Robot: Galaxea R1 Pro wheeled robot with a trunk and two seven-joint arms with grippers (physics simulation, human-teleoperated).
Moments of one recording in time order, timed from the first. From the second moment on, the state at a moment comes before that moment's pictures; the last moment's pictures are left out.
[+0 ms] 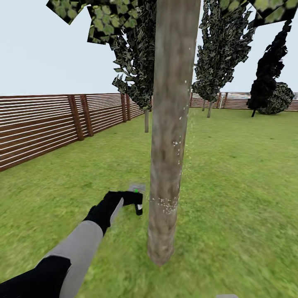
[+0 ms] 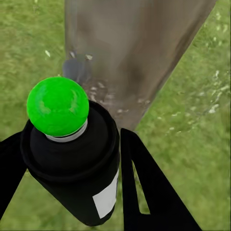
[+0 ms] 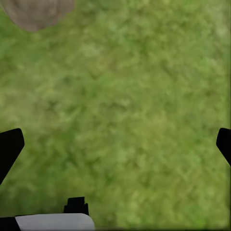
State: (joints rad) left arm -0.91 -0.17 -0.07 -0.57 -0.05 0.48 -0.30; right arm -0.41 -0.04 0.43 0.01 -0.36 -0.22 -0.14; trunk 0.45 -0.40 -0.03
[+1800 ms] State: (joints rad) left arm -2.18 -0.17 -0.07 -0.23 0.30 1.02 -0.51; right arm -0.41 -0.04 0.43 0.01 -0.36 -0.22 -0.14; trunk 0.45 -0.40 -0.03
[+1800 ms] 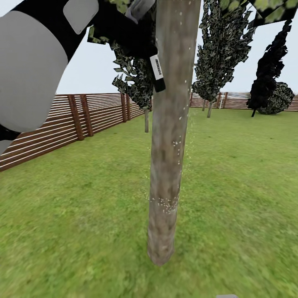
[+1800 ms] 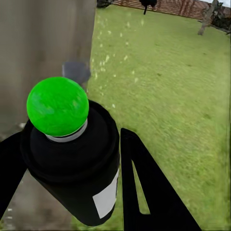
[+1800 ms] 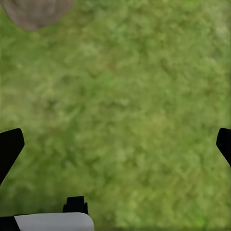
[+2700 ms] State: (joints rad) left arm -2.18 -0.17 -0.09 -0.04 0.15 0.99 -0.64; right arm -0.41 -0.04 0.43 0.01 -0.36 -0.22 -0.14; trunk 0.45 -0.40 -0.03
